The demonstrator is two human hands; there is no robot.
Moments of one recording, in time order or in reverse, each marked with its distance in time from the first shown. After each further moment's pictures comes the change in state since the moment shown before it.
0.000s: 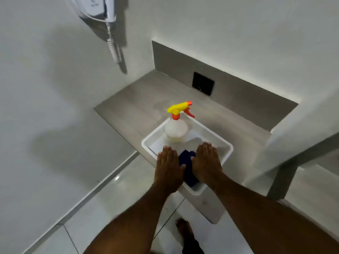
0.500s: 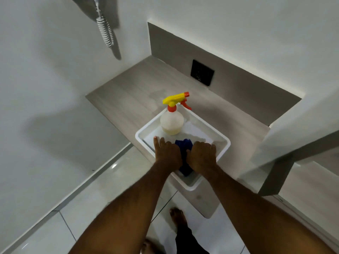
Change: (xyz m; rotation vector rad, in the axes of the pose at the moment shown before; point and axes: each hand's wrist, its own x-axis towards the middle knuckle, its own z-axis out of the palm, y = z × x) left_hand 0.043 0.024 -0.024 0.059 -0.194 -0.086; right_hand 0.016 -0.006 -0.018 0.092 -0.110 0.108
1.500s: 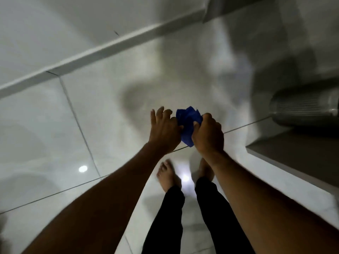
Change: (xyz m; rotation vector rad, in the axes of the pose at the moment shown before) left_hand 0.031 -0.326 0.509 -0.259 -0.166 -0.301; right_hand 0.024 -0.125 0.561 0.134 -0.326 -0.131
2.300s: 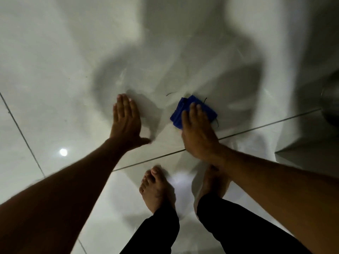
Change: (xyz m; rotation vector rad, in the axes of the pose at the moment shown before) left_hand 0.104 -0.142 0.229 0.032 -0.076 -0.109; right_hand 0.115 0.132 0.227 -0.559 -0.202 -0.525
